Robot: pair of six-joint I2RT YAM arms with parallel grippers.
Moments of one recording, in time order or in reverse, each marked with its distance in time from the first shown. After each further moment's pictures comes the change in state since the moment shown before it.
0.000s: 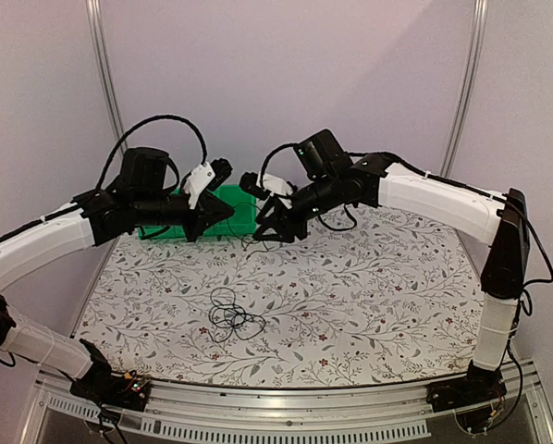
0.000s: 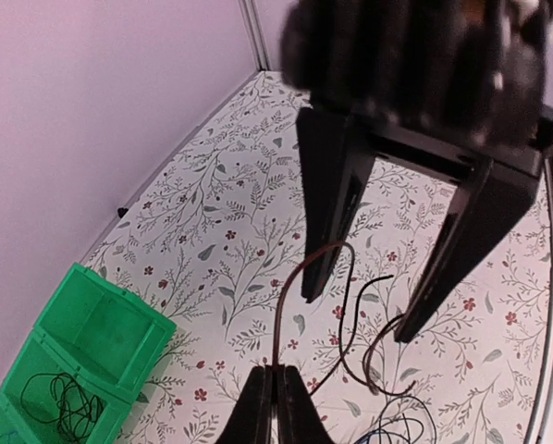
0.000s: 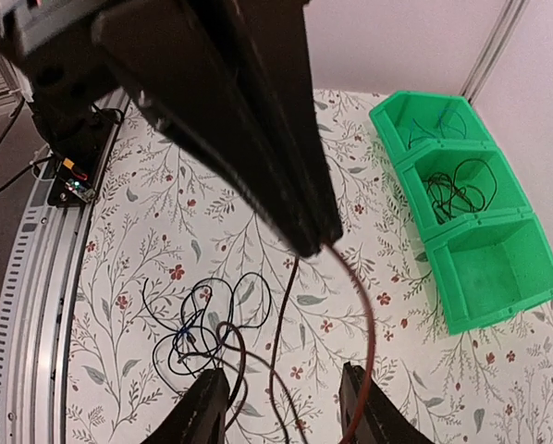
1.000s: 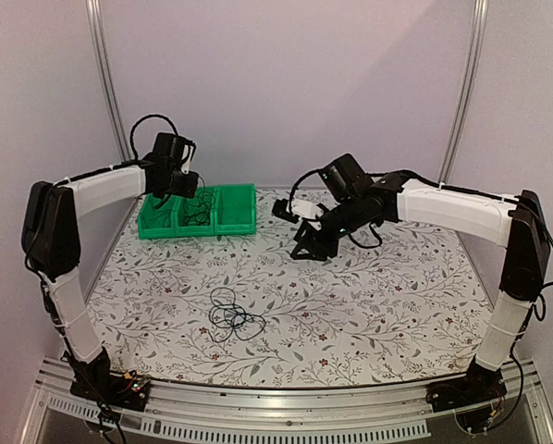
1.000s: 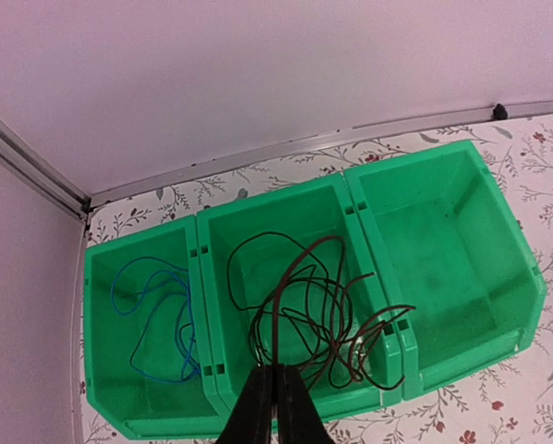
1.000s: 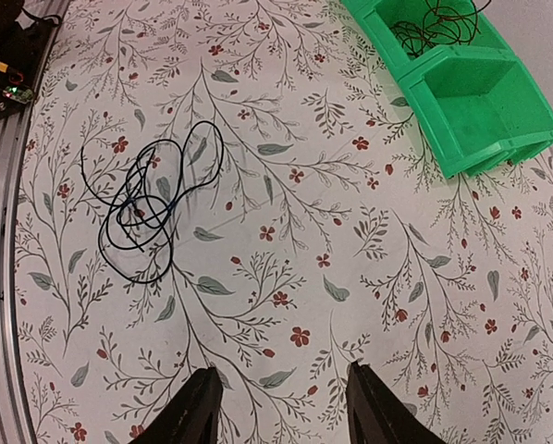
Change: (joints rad) left arm 0.327 0.579 0.408 -0.025 -0.609 -0.325; right arm -0.079 -0.123 -0.338 0.013 0.143 -0.044
